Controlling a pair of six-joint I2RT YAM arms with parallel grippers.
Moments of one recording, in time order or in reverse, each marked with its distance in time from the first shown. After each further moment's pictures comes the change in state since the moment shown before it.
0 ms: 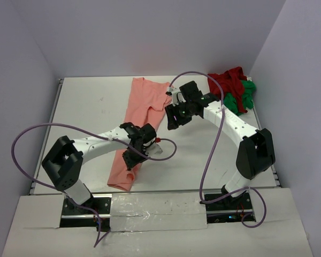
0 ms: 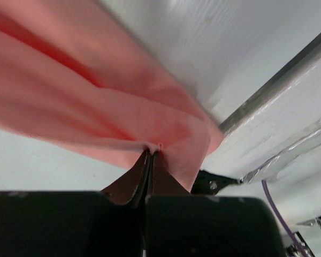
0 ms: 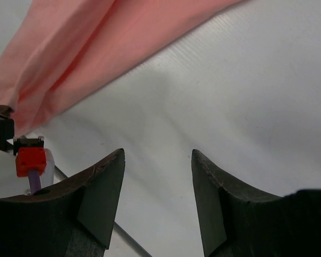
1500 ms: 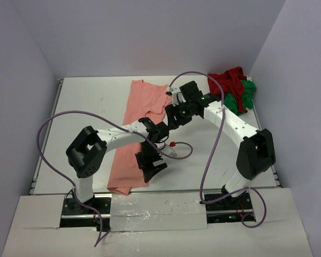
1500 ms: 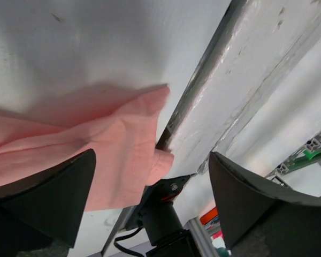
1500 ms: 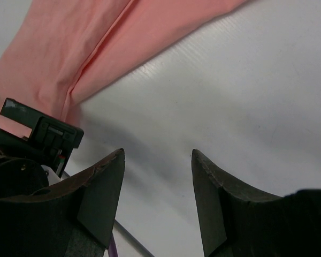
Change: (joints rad) left arm -0.030 0.251 0.238 -0.125 0.312 0.109; right arm 0.000 -0.004 0.000 -0.005 -0.007 0.000
